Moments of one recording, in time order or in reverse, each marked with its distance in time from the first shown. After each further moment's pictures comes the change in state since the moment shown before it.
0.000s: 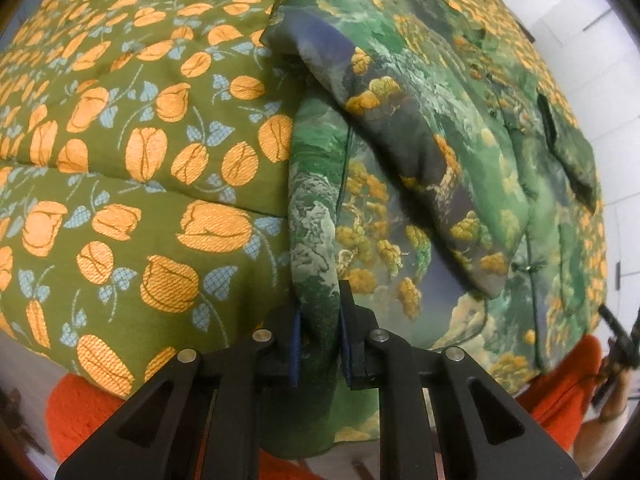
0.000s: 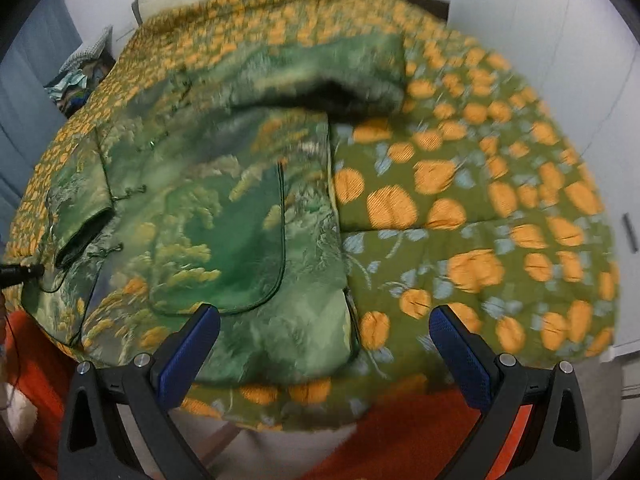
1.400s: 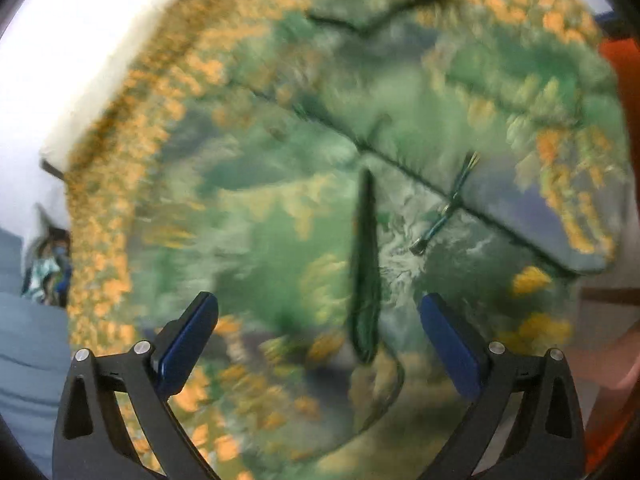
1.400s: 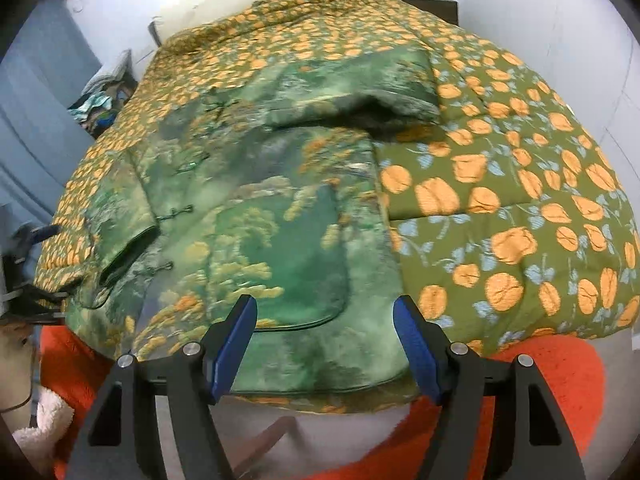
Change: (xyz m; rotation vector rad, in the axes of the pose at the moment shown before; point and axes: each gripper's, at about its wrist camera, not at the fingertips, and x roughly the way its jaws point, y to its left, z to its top) left arm 0.020 -0.179 -0.037 1.050 -0.195 0.368; right arm -0.043 0.041 -0.016 -0.001 -0.082 0.090
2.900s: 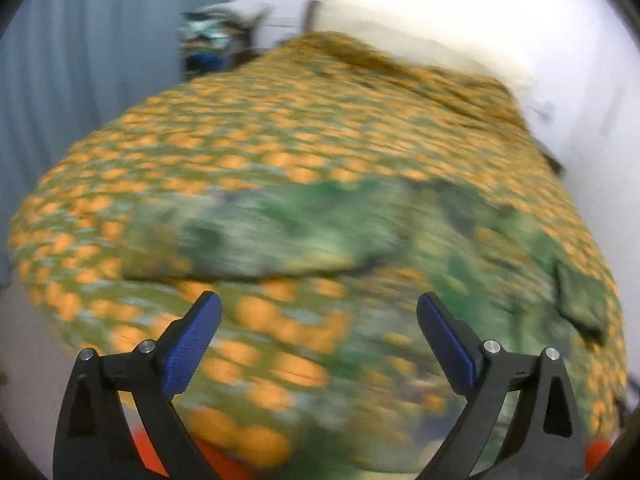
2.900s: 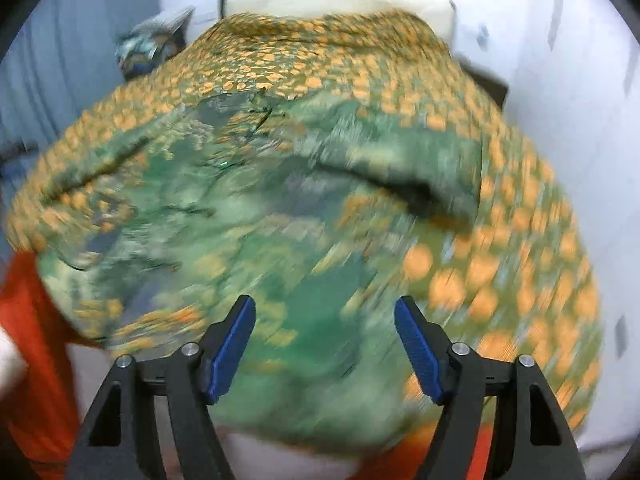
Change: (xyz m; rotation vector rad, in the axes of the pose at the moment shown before) left arm -0.068 0.193 -0.137 -1.200 -0.229 0.088; right arm 0.015 0.052 0.055 -0.432 -0.110 -0.162
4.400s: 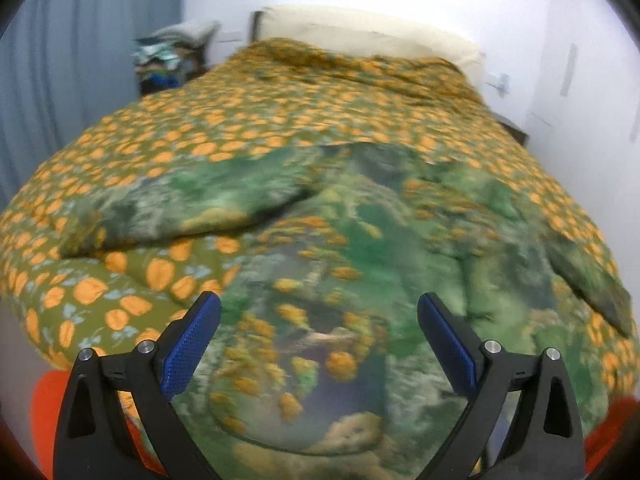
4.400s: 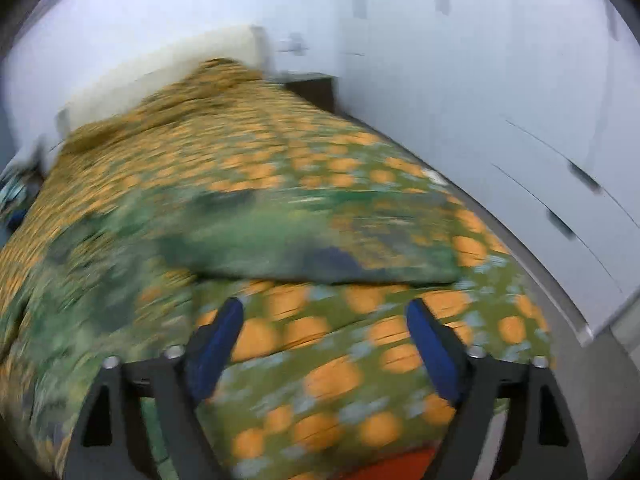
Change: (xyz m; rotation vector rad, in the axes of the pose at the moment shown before) left arm 0.008 -0.091 -0.068 0.131 -0.055 -0.051; right arm -0.035 -0.127 -0.039 0.524 -0.143 -0.197
